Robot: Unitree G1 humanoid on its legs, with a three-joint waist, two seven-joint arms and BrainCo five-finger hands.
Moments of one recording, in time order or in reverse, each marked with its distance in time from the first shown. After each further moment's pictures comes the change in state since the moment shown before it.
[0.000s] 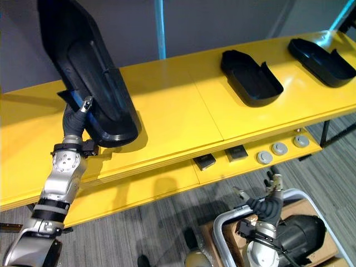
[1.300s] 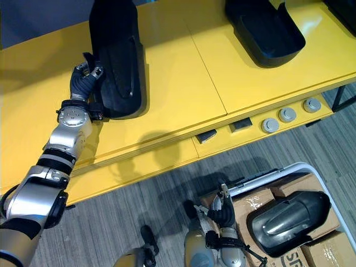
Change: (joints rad) left arm -0.410 -0.038 -0.090 0.356 0.005 0.088 0.054; right arm 0.008 -0.021 0.233 0.159 -0.072 0.037 0.021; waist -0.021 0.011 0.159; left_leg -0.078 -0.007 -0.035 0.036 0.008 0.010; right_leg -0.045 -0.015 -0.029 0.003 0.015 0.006
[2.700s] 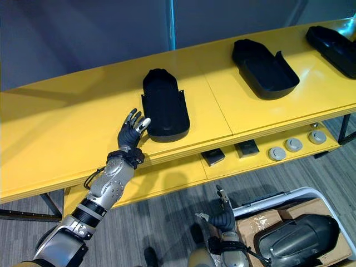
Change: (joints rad) left arm 0.443 -0.217 -0.189 -0.459 -0.487 -0.039 0.105; right arm 0.007 -0.099 0.039 0.042 -0.018 0.038 -0.026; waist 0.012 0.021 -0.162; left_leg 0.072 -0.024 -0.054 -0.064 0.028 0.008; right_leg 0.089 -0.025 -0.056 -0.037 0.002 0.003
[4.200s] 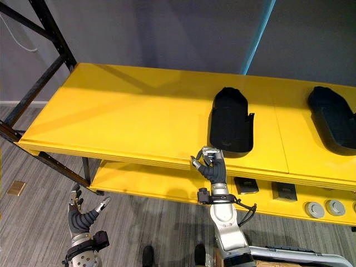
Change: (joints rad) left arm 0.979 -0.261 0.372 -0.409 0.962 -0.088 0.087; right arm -0.468 0.006 0.015 0.084 0.063 -0.131 -0.039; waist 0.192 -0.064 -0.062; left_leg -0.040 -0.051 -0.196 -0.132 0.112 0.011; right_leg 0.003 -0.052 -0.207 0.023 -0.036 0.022
